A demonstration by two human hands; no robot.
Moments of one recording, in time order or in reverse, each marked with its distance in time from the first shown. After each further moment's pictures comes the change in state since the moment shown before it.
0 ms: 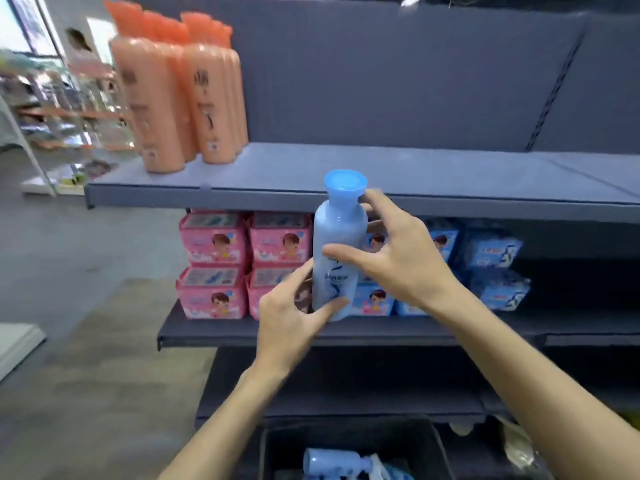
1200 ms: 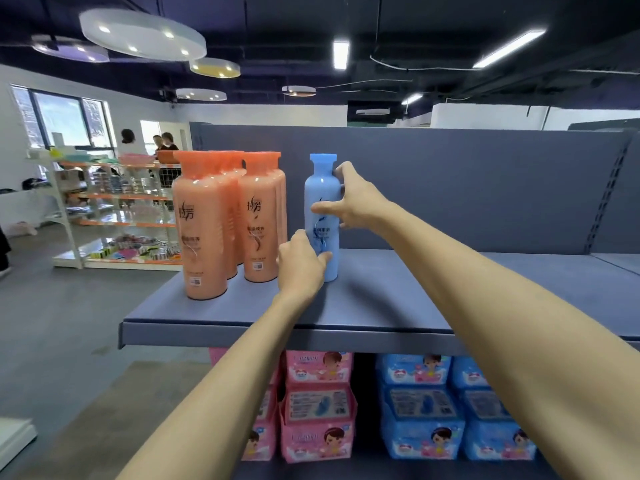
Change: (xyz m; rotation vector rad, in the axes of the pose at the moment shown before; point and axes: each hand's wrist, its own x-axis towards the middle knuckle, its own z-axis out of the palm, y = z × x) left_hand 0.281 -0.012 -0.047 0.403 0.104 -0.207; right_hand 0.317 0.007 0.042 -0.138 -0.085 0.167
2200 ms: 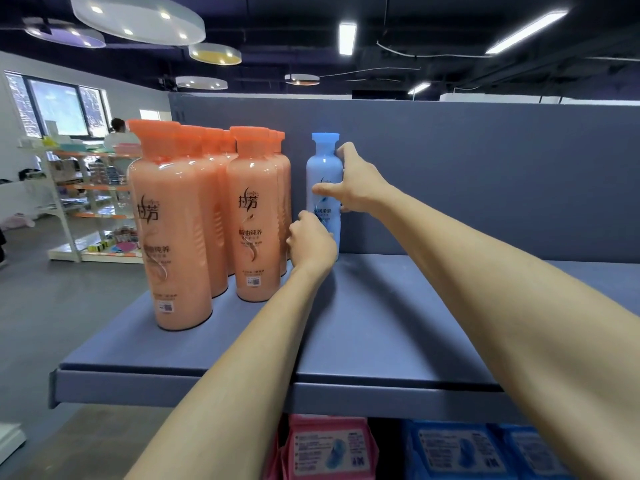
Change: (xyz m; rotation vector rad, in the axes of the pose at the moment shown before) left_hand 0.099 -0.012 0.049 0.050 0.012 -0.153; right_hand 0.108 0.039 0.036 -0.096 0.062 -0.026
